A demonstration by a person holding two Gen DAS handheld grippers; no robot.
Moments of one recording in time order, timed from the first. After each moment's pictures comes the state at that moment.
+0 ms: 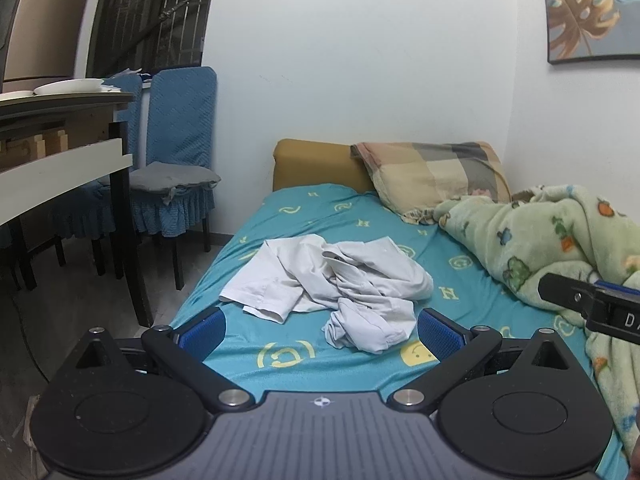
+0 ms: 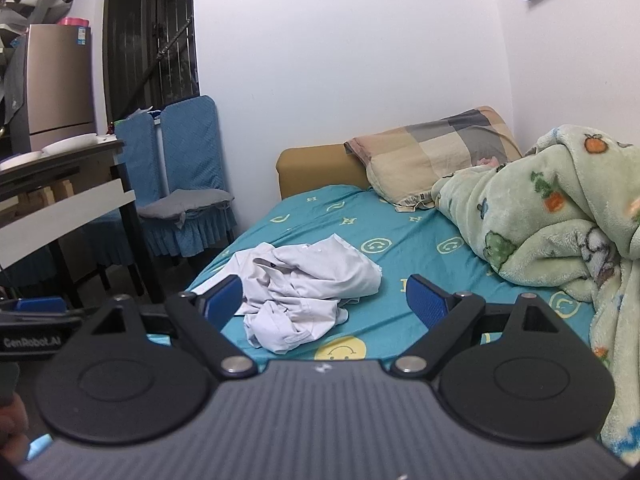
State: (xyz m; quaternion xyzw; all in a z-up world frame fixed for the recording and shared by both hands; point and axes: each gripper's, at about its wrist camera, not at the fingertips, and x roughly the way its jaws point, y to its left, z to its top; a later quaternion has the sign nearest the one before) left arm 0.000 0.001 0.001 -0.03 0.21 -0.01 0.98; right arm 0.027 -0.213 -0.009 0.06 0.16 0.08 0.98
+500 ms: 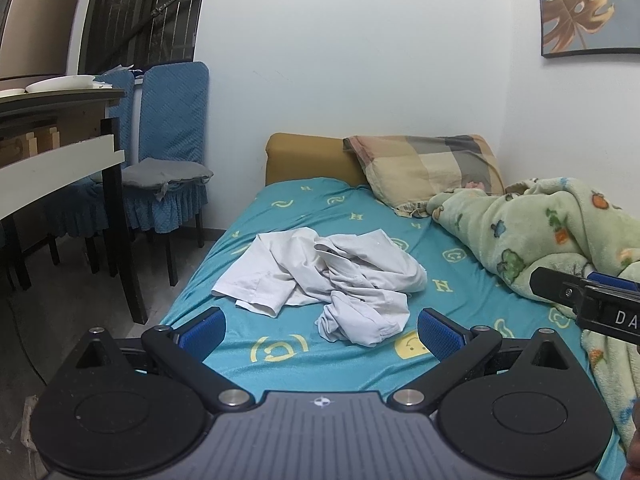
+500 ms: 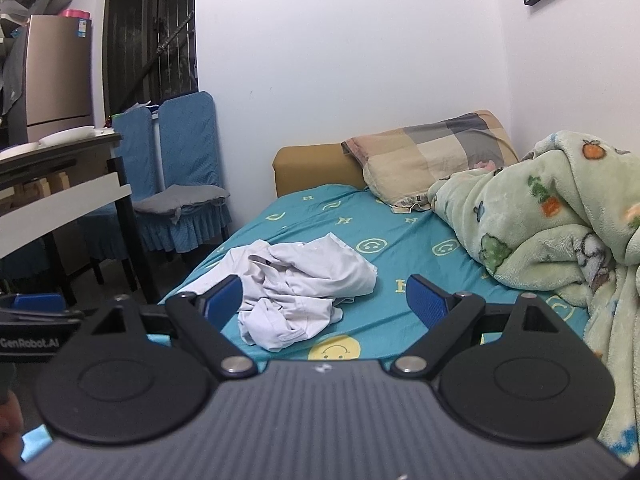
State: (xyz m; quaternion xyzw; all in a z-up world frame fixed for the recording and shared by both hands) left arm 0.005 -0.004 -0.001 -0.03 0.22 -0.02 0.98; right arm 0.027 -0.211 -0.013 0.04 0.15 0.07 0.98
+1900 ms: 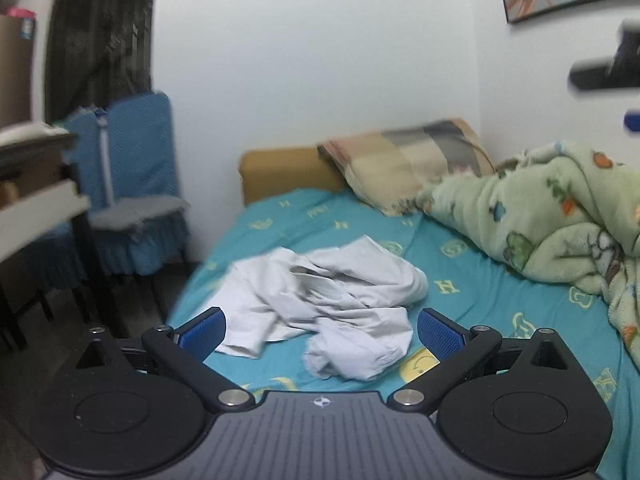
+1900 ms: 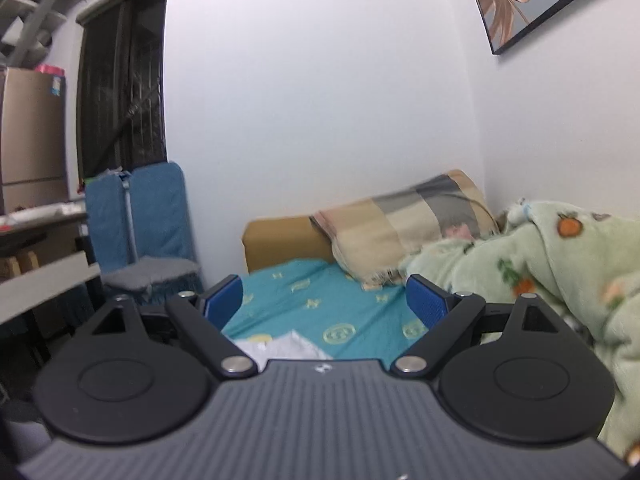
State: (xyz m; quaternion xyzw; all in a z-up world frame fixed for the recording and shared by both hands) left arm 0.106 -0.045 -0.031 0.04 0.22 -0.06 0.97; right arm 0.080 -0.265 0.053 0.07 0.07 0.02 0.99
